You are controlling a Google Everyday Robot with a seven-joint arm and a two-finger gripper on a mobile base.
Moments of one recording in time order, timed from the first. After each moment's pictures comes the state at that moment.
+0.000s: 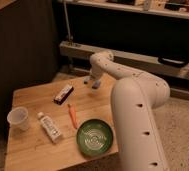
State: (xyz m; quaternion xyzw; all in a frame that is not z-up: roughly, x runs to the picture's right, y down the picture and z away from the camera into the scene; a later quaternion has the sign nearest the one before) arm 0.008 -0.068 0.994 -0.23 -0.04 0.32 0.92
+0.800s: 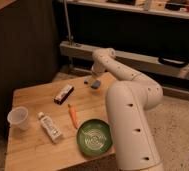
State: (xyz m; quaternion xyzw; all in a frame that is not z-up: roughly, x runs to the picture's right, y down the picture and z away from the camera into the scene) arm 0.010 -0.058 1.008 -0.23 -0.05 0.28 0.93
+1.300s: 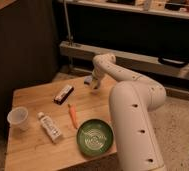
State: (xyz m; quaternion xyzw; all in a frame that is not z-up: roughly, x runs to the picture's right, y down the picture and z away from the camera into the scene) arm 0.017 -0.055 1.013 -0.22 -0.05 0.29 0.93
